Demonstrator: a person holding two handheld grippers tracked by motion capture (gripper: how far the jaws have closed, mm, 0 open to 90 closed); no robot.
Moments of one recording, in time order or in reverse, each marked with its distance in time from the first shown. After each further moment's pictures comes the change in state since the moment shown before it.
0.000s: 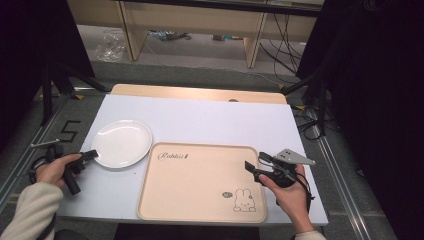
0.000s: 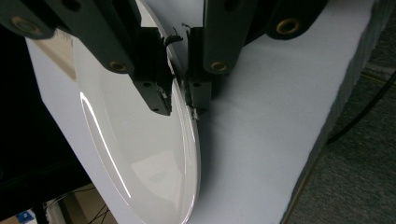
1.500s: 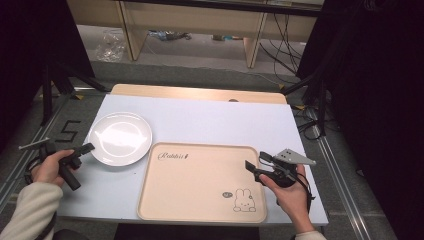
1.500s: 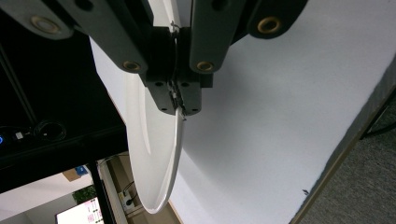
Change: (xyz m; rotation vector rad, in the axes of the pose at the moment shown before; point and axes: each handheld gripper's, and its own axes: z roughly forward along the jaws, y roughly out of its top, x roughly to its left) left arm -0.009 0.005 -0.013 -0.102 -0.123 -0.114; right arm -0.001 0.000 0.000 -0.022 -0.004 -0.006
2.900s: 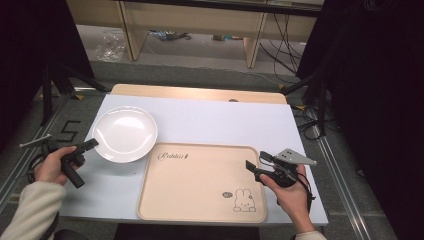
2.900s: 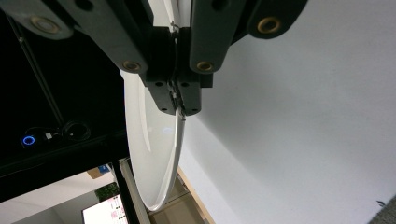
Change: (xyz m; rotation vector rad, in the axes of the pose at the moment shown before) left arm -0.026 -0.006 0.000 -0.004 -0.052 -0.008; right arm 0.000 0.001 -0.002 0.003 -0.003 0.000
